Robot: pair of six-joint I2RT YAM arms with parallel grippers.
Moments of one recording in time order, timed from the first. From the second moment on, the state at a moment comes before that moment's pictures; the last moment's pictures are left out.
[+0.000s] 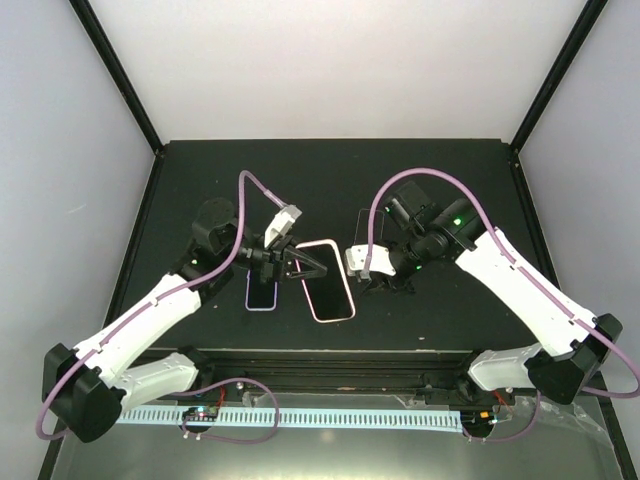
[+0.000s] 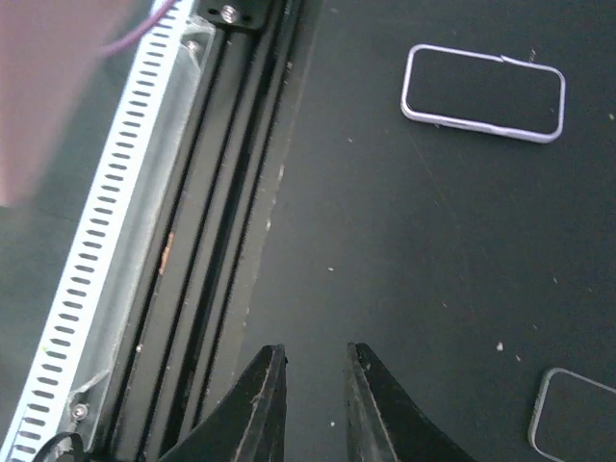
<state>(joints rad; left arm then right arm) -0.57 1.05 0.83 0.24 1.26 -0.64 0.73 1.32 1.45 -1.35 -0.56 -0.98</state>
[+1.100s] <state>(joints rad) -0.56 0.99 0.76 0.14 1.02 -0.47 0.72 1.29 1.36 -1.21 -0.64 -0.77</state>
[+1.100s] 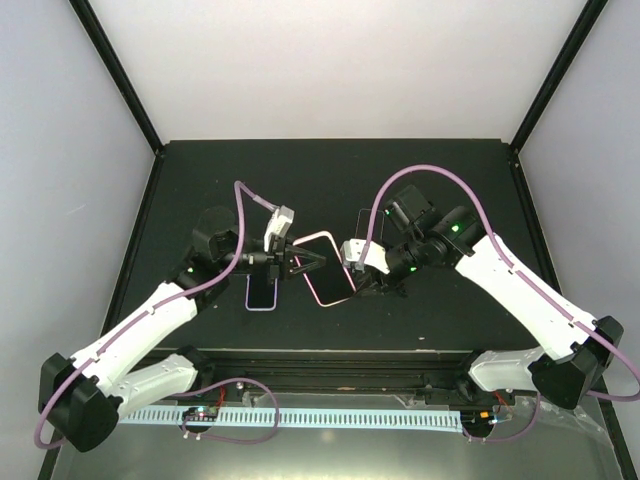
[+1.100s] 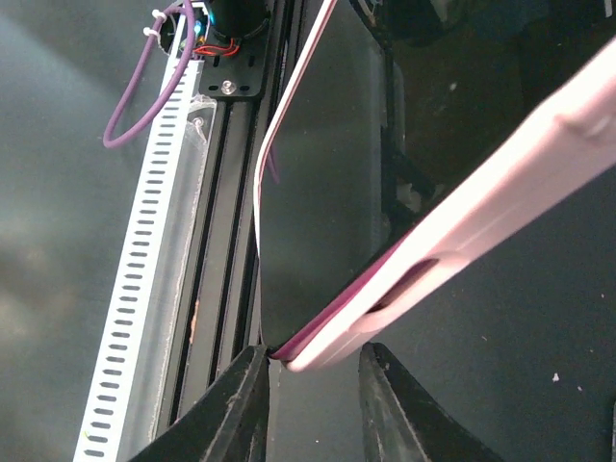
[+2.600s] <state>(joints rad) -0.53 1.00 0.62 0.53 1.01 -0.63 0.64 1.32 1.34 -1.01 -0.58 -0.48</state>
